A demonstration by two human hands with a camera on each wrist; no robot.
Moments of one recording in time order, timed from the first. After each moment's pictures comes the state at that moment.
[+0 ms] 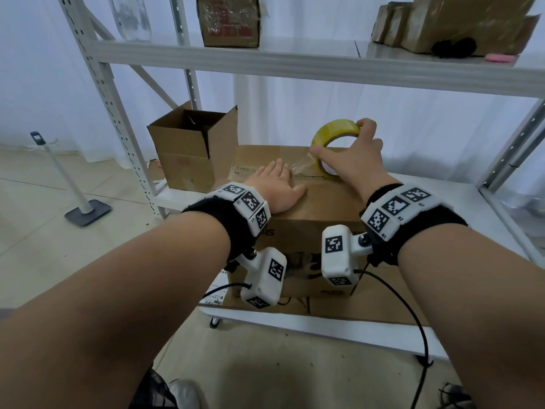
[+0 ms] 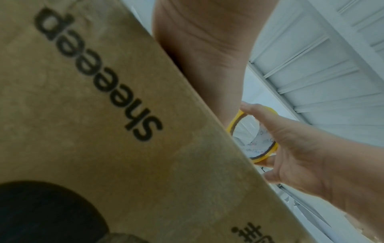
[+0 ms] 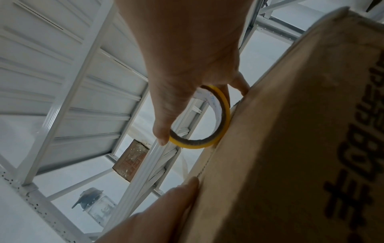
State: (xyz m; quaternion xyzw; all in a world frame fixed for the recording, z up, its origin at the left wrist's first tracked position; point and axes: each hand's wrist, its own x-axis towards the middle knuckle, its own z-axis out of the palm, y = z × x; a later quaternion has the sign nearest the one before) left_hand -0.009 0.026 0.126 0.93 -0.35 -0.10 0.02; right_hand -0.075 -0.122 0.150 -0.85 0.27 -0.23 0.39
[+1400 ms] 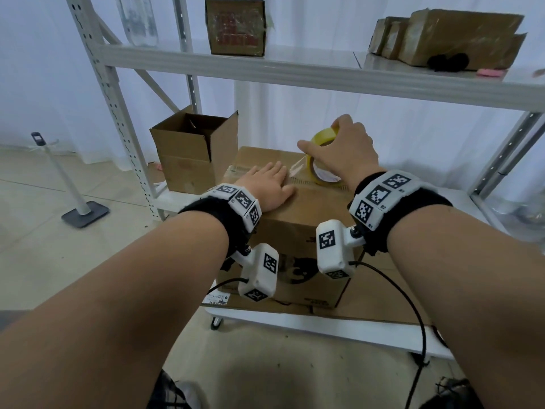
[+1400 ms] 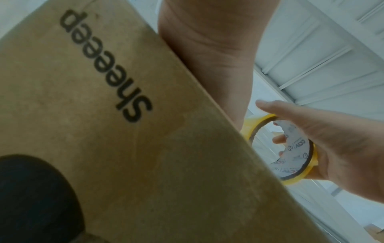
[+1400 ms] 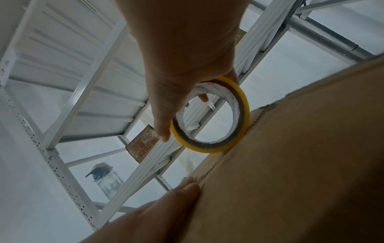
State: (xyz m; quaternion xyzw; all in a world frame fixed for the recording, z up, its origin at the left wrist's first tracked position) left_hand 0.004 0.053 0.131 0.92 -0.39 -0.07 0.02; right_hand -0.064 -0.092 0.177 -0.91 0.26 -0.23 0.23
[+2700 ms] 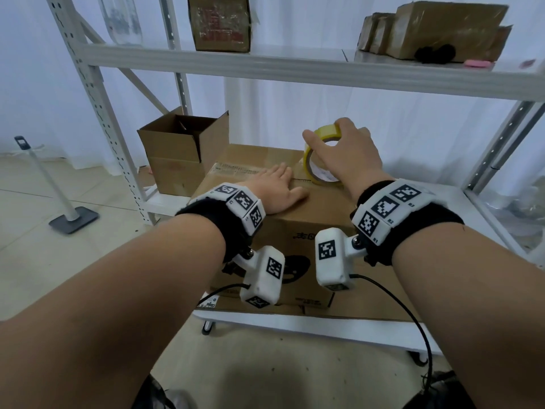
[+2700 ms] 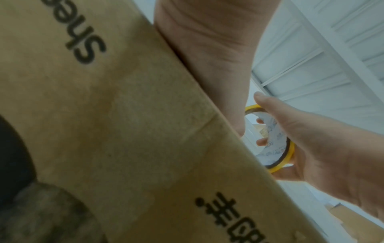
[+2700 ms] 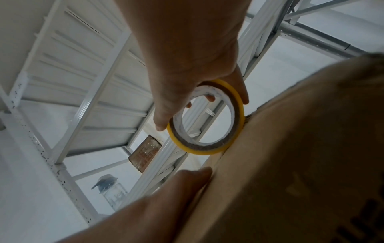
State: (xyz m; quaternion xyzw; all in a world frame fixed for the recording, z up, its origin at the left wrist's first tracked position) left_hand -0.017 0.024 0.122 0.91 -0.41 -0.08 0.02; right_hand -0.084 -0.109 0.158 -0.89 0.27 -0.24 0.26
